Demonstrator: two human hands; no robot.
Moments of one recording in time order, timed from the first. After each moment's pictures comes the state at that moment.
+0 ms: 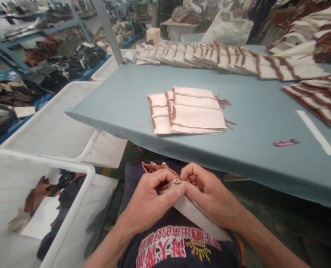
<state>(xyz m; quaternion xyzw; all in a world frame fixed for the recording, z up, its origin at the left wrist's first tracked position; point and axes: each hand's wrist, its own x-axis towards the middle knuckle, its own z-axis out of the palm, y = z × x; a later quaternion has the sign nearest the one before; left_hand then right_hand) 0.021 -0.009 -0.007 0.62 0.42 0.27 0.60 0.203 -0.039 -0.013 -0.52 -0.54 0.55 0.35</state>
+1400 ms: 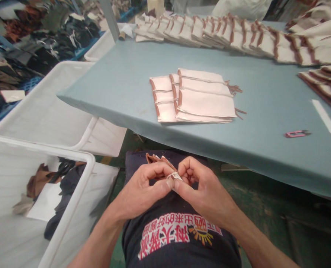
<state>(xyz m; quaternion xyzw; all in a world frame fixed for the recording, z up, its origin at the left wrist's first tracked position) -0.007 -0.001 -0.016 0.59 0.37 0.25 0.67 0.169 -0.042 -0.016 -0.62 -0.53 0.50 0.31</state>
